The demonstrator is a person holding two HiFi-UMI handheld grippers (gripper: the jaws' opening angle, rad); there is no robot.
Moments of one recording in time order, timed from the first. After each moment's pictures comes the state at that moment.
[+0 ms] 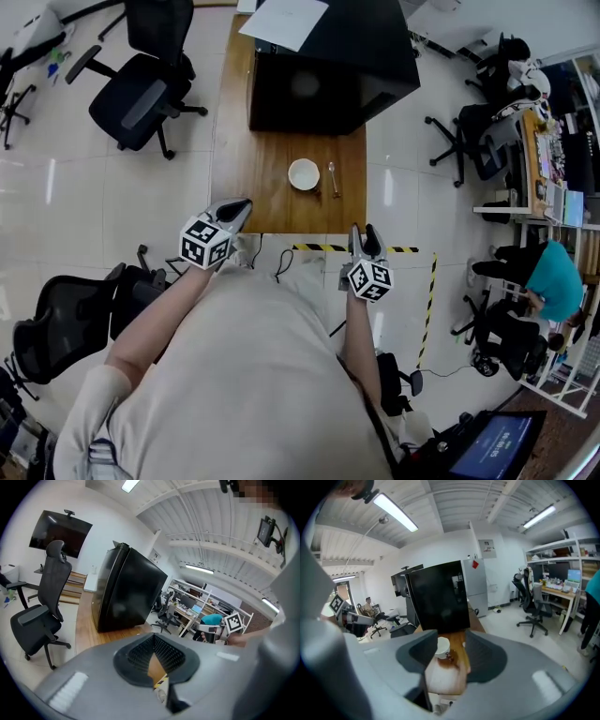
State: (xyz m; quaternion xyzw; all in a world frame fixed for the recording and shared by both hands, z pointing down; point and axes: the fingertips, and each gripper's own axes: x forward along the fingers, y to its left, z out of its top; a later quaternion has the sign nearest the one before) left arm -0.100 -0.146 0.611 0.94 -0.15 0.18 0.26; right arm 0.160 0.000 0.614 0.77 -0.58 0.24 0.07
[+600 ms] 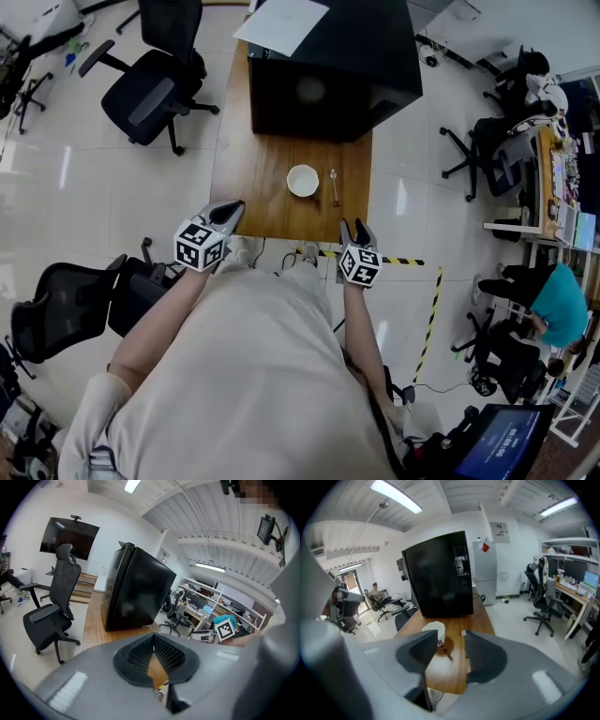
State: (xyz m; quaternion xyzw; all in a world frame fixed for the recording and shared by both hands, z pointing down) left arm -0.095 -0.151 0.612 0.92 -0.21 0.19 0.26; right arm 0.186 -0.037 0.692 0.72 -0.62 0.29 0.15
